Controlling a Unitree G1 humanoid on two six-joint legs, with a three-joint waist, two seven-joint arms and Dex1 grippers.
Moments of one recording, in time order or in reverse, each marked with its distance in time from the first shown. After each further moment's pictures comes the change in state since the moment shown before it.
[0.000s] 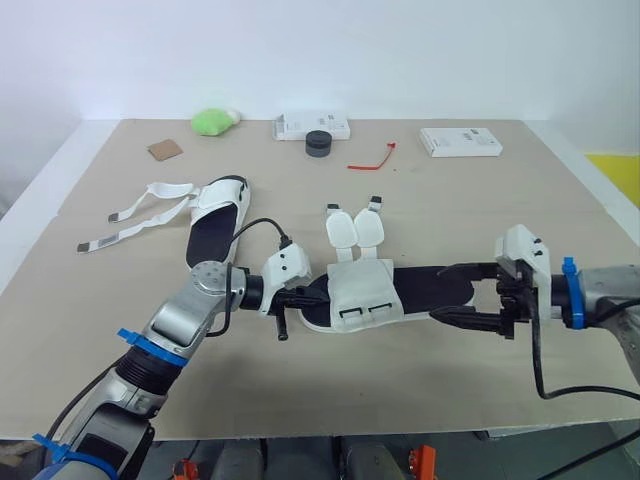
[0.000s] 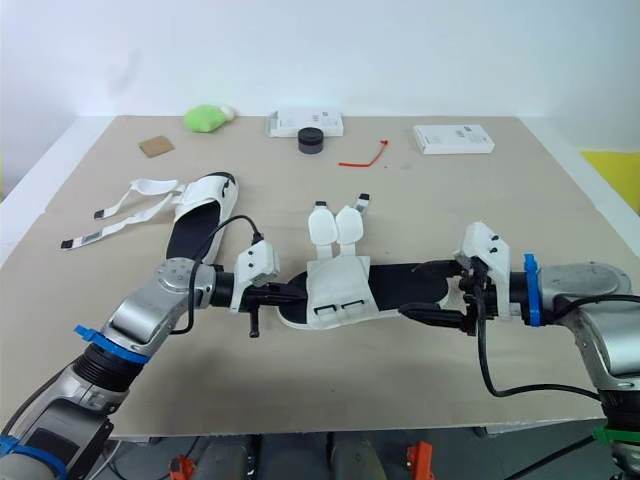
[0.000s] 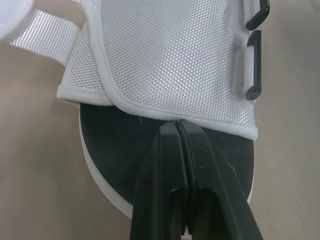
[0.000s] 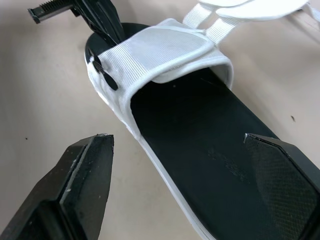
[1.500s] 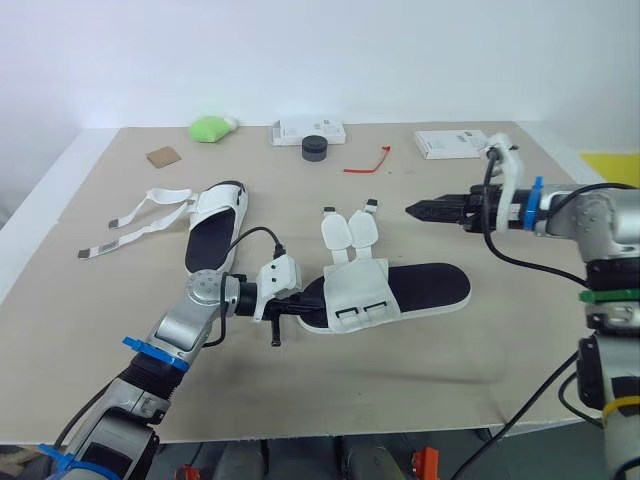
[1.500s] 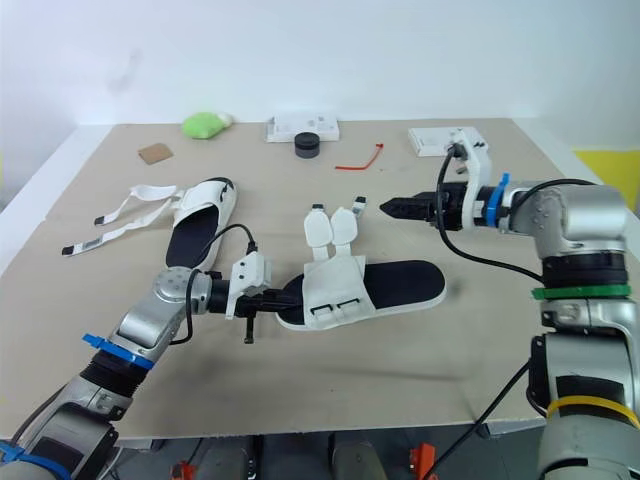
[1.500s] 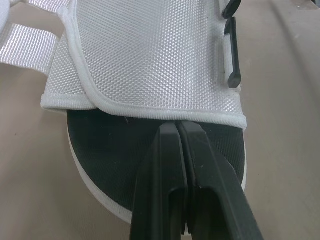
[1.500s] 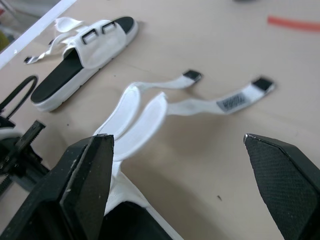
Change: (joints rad) left arm 0.049 -0.034 0.038 0.158 0.025 -0.254 -0.105; right arm -0.777 0.254 0.217 0.745 -0.025 0.422 -0.190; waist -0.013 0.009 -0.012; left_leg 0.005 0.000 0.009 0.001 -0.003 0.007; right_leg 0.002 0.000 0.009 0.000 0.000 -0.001
